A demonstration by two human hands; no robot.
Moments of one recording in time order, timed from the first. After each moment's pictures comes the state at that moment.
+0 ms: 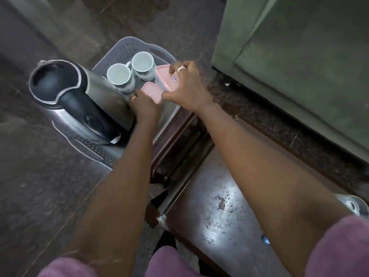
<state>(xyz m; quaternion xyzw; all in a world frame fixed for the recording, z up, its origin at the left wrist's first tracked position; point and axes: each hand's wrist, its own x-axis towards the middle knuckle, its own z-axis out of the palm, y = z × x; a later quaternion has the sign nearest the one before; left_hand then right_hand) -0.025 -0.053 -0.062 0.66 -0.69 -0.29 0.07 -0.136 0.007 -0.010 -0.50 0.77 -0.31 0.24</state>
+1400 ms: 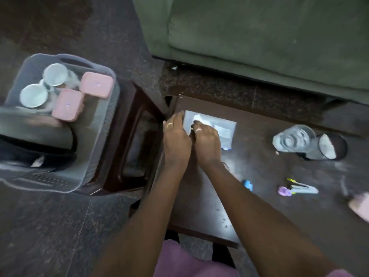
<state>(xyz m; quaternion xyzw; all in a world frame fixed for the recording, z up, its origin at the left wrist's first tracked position) -0.094 0.179 -0.066 0.38 -0.84 -0.36 0.16 -0.134 0.245 -0.083 -0.32 0.91 -0.25 0.05</state>
